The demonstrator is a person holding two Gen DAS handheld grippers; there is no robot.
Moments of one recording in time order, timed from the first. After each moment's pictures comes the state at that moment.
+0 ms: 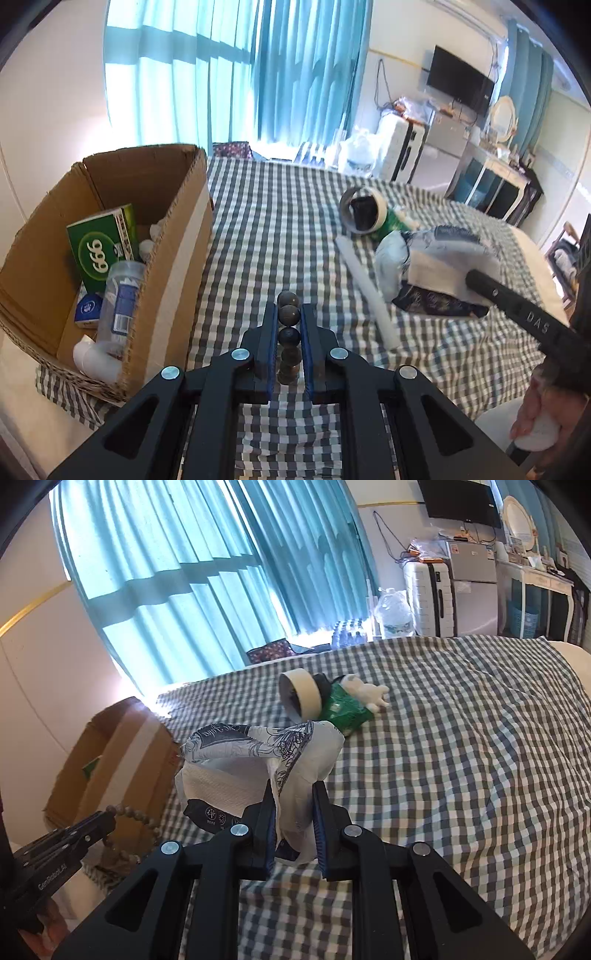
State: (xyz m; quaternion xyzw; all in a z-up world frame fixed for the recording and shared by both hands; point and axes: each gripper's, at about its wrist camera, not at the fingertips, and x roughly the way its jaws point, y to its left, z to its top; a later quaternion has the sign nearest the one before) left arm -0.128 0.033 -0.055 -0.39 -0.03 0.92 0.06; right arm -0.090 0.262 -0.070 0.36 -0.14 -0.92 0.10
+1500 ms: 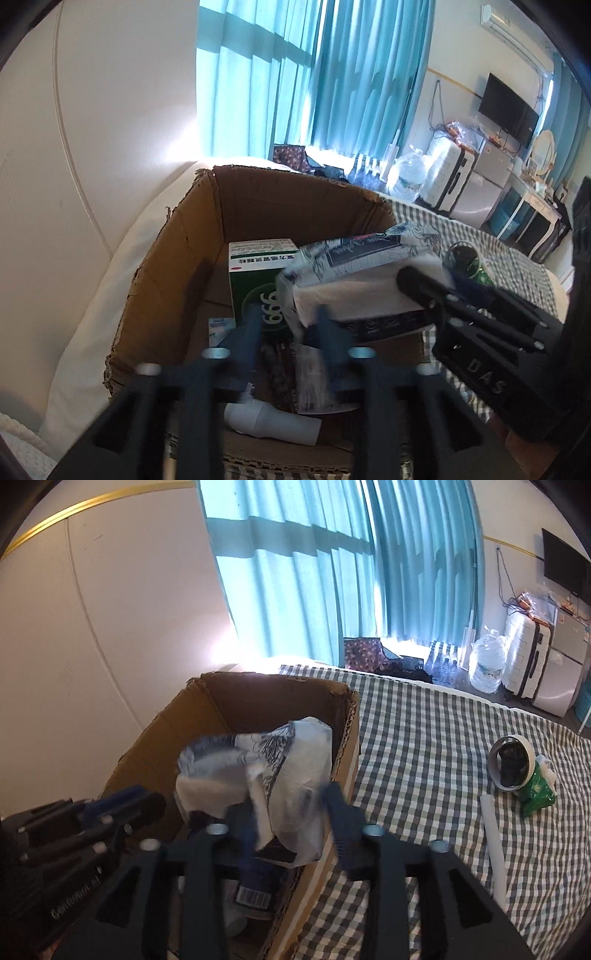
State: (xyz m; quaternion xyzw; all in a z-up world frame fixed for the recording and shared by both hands) left arm -0.167 -0.157 -0.031 -0.40 -0.05 0.91 -0.03; right arm -0.143 -0.019 -0.039 0.36 -0.01 -0.91 0.21
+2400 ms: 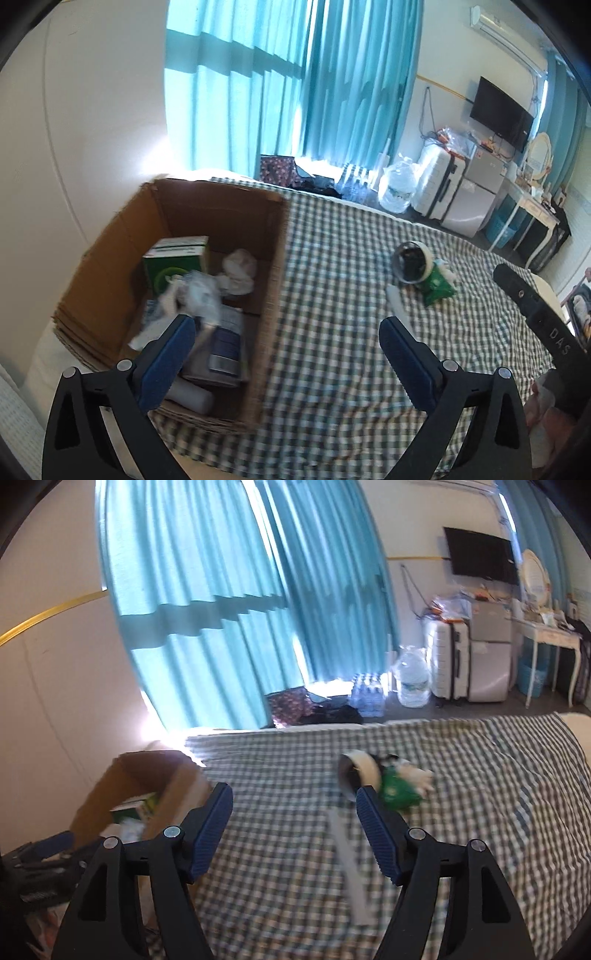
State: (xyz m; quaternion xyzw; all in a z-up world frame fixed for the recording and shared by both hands) left arm -0.139 -0.012 -0.006 -0.38 -0.06 0.92 -0.01; right arm -0.105 0.211 -0.001 0.28 -0.10 -0.95 0.10
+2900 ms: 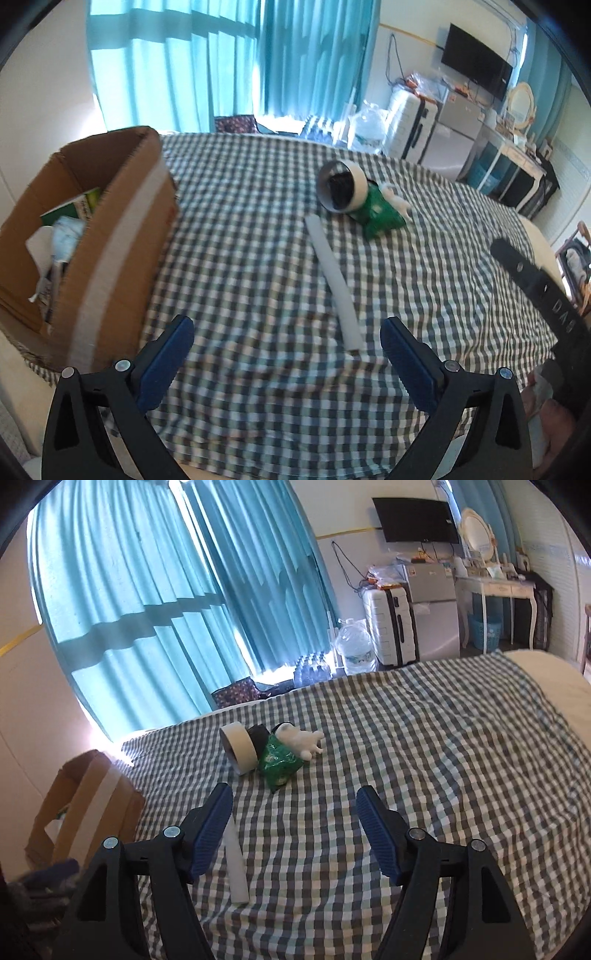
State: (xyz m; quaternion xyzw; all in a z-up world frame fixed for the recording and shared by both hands) left arm -0.157 0.119 -0.080 -0.46 -0.01 0.89 0.04; right arm -0.101 0.339 -0.059 0.31 -0.16 -0.94 0.03
